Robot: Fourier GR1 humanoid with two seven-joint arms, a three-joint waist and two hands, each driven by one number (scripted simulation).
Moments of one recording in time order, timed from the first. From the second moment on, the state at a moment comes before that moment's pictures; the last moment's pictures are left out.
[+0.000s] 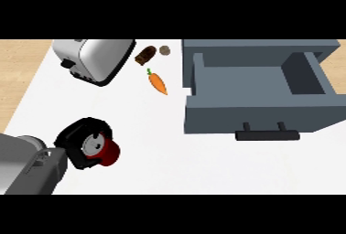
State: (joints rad) left arm -0.44 0.33 -0.02 -0.53 0.17 -0.81 -0.38; right arm 0.53 -0.12 -0.61 -2.23 -0.56 0.41 0.14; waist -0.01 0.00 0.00
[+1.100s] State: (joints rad) left arm -0.44 0.02 0.06 -1.23 0.30 0.08 -0.09; right arm 0.55 -0.06 -0.66 -2.29 -0.57 0.44 0.18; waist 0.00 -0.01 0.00
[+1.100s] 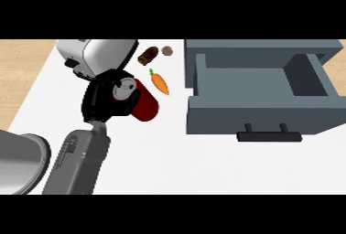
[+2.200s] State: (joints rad) left arm -0.87 0.00 -0.12 -1.25 0.25 0.48 0.20; right arm 0.47 -0.02 -0.69 -2.29 -0.57 0.48 0.24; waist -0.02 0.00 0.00
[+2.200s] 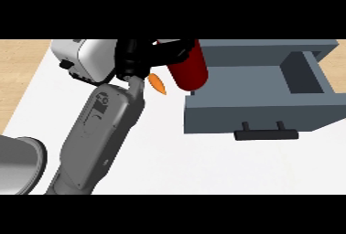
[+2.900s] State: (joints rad) left arm -1.18 0.00 -0.17 -0.90 0.39 0.58 0.10; right arm 0.43 -0.01 -0.68 -2.29 -0.55 0.46 0.26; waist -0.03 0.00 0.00
